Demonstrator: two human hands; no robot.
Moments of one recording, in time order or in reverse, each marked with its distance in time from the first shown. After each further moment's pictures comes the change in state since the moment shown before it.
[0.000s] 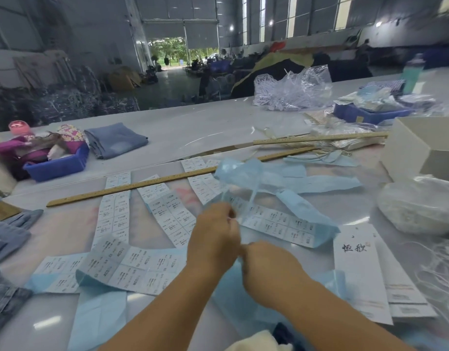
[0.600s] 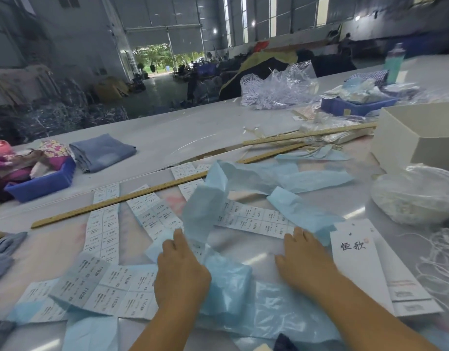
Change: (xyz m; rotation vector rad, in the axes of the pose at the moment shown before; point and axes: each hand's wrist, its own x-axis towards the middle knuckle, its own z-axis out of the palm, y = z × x) left_hand -0.021 -0.053 0.004 0.411 -0.046 -0.336; right_hand 0.015 0.081 0.022 -0.037 -0.038 0.450
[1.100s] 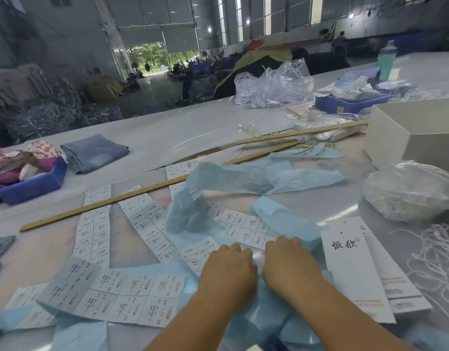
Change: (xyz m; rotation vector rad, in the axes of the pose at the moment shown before) left_hand -0.017 0.061 0.032 0.329 -0.258 0.670; right_hand -0.015 -0.020 -0.007 -0.001 0.022 -0.057
